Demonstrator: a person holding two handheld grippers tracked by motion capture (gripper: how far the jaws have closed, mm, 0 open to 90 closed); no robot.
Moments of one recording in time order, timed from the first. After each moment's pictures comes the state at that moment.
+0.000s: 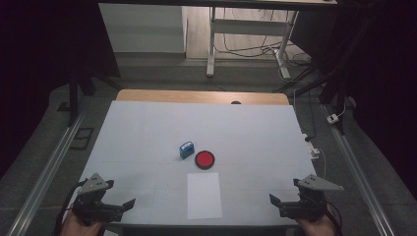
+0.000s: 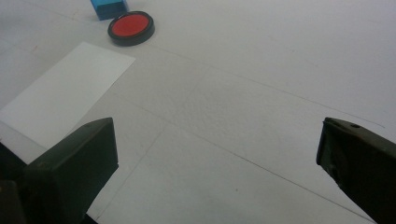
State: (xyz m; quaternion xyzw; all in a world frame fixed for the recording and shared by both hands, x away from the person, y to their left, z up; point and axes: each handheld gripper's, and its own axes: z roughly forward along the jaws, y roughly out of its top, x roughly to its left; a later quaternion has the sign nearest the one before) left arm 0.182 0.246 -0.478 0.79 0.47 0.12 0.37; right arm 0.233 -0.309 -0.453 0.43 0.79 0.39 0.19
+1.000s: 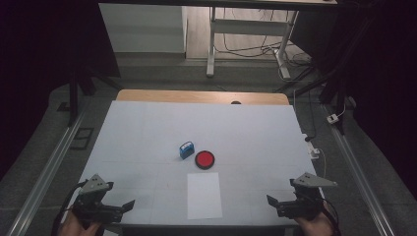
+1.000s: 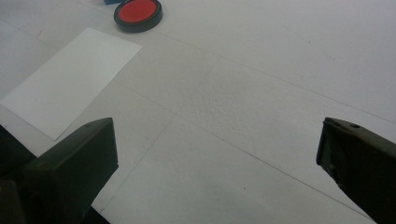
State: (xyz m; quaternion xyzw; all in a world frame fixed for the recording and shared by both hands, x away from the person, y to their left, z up) left arm 0.181 0.249 -0.479 0.79 0.47 0.11 0.37; right arm 0.239 -0.304 -0.455 0.42 0.81 0.38 0.17
